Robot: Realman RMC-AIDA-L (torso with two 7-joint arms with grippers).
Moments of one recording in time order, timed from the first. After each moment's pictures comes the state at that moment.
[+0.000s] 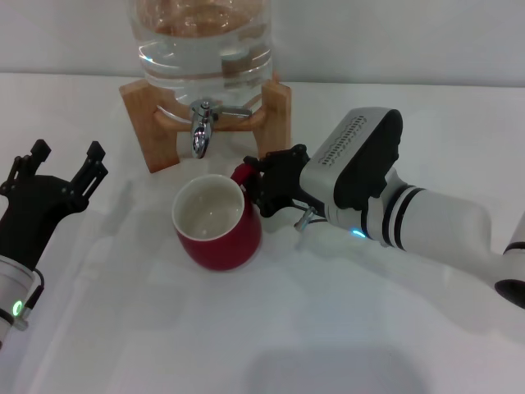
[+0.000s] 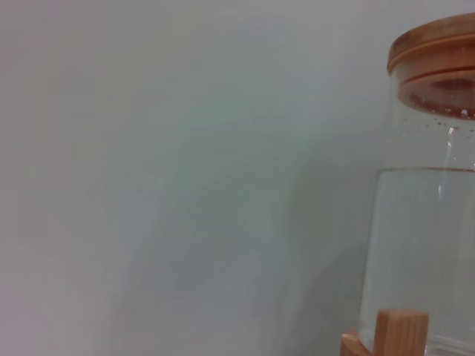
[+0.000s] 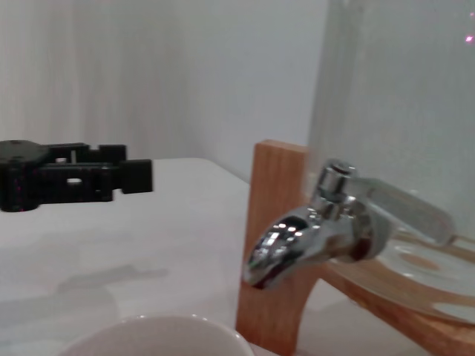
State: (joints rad) left arm -0.37 -2.09 2.84 0.08 -1.28 1.32 -0.38; right arm 0.90 2.03 0.39 0.57 -2.28 -0.45 0.13
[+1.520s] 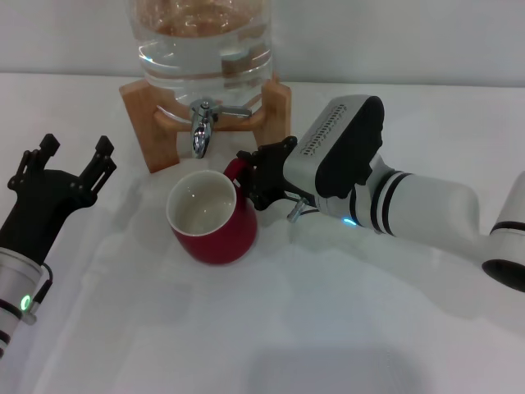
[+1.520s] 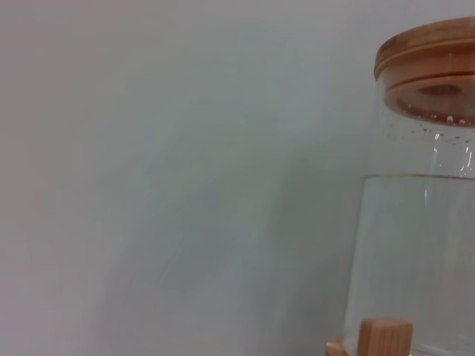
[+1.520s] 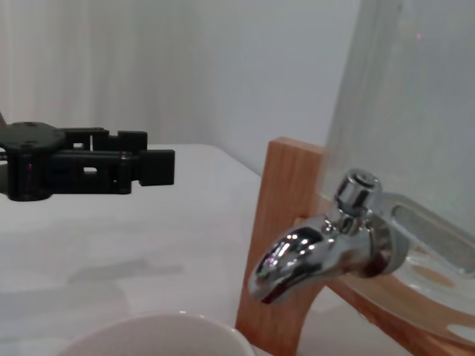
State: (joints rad) left arm -0.39 -2.09 2.84 0.09 -1.28 1.32 -0.38; right arm 0.95 2.03 0.40 0.57 -2.30 -0.38 0.13
